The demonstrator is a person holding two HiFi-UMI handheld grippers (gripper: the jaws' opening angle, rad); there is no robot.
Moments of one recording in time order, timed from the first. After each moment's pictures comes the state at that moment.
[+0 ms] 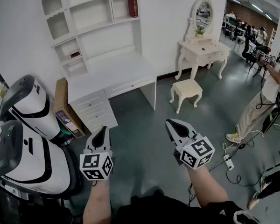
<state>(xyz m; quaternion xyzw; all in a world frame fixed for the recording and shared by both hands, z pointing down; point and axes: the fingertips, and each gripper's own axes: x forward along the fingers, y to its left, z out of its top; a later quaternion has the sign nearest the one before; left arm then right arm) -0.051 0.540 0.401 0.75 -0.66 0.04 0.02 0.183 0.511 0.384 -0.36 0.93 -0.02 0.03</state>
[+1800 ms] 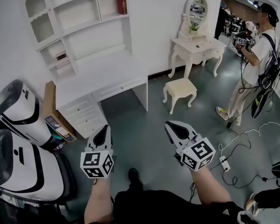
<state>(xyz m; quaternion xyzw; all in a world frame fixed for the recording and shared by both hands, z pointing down) 0.002 0.432 0.433 0.78 -0.62 0.04 0.04 0.226 0.432 0.409 -0.37 0.93 0.00 -0.01</state>
